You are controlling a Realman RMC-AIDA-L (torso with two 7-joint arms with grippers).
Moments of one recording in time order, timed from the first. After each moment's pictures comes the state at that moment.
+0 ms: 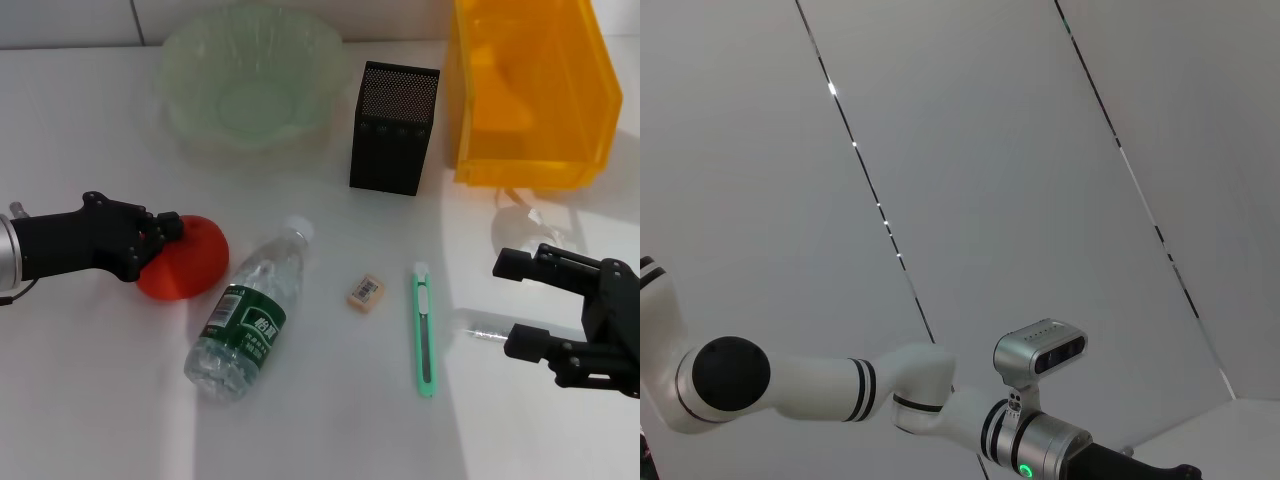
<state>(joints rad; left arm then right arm) -0.45 -2.07 0.72 0.69 2.08 1.34 -1.26 0.34 2.08 -0.54 -0.52 -1.92 -2.06 1.22</state>
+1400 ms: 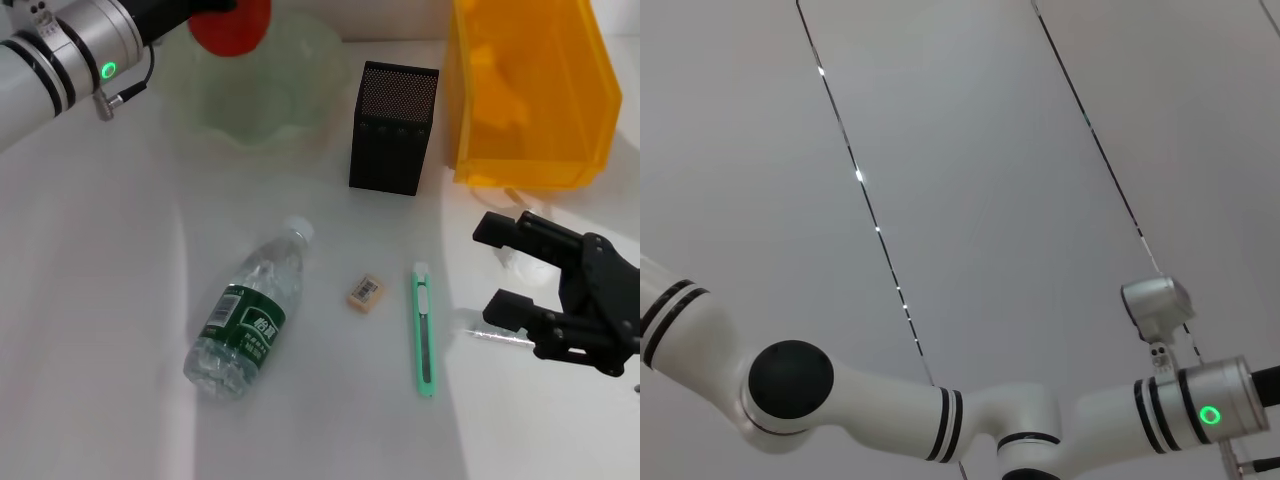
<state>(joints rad) -0.83 -2.08 0.73 0.34 1.40 0.91 -1.12 0.40 2.08 -0.47 -0.34 -1.92 -2.07 1.10</state>
